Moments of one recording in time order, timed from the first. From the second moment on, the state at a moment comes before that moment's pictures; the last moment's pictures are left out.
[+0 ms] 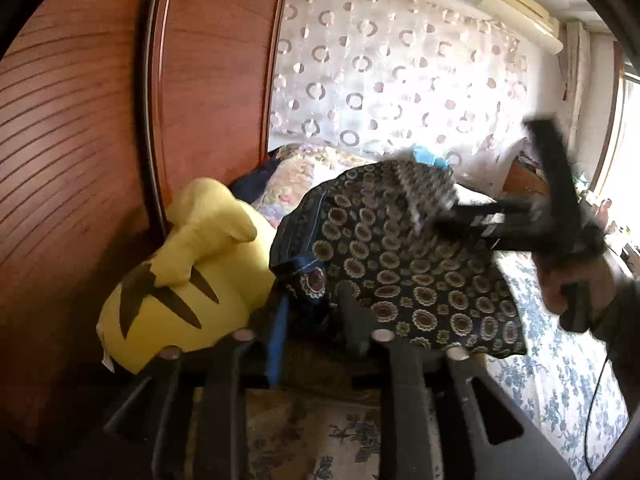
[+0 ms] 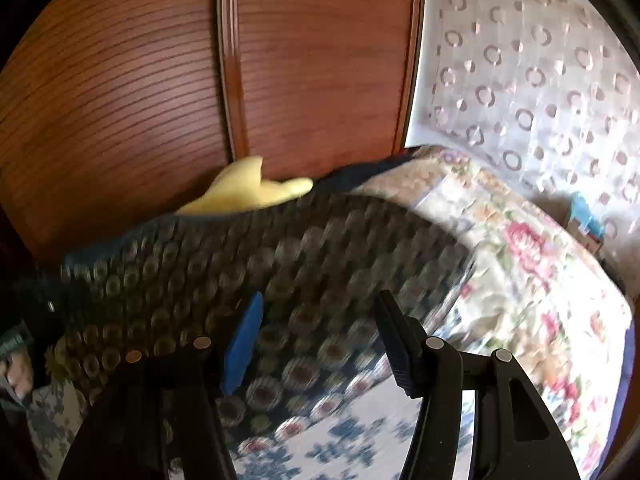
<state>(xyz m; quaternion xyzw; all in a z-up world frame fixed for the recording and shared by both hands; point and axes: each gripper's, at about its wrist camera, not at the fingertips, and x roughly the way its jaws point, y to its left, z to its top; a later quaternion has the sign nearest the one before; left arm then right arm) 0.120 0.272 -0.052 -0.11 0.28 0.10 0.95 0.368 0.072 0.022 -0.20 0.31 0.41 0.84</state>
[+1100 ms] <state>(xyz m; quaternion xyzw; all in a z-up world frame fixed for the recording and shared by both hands) 0.059 0.146 -0.023 -0.02 0.25 0.02 0.97 0.155 -0.093 0.040 -0.10 0.22 0.31 0.92</state>
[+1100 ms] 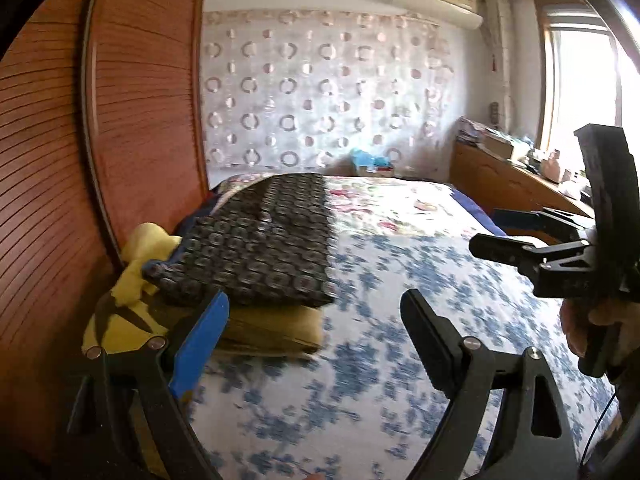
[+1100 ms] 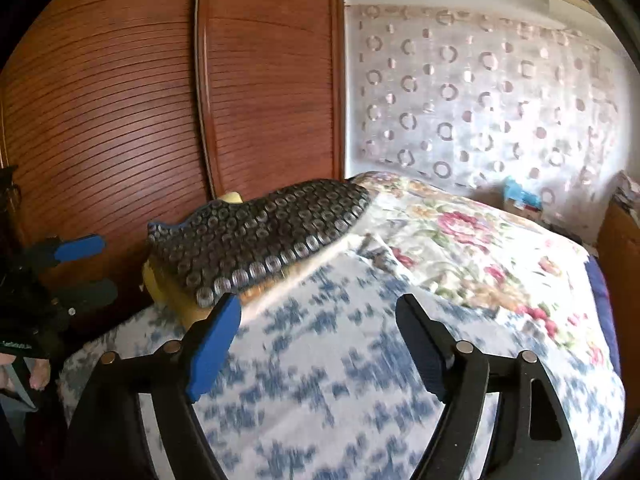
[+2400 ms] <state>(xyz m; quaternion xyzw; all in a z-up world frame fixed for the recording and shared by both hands) 0.019 0.035 0.054 -0.01 0.18 -0.05 0.98 -0.014 -0.188 0.052 0.00 0.12 0.09 0.99</state>
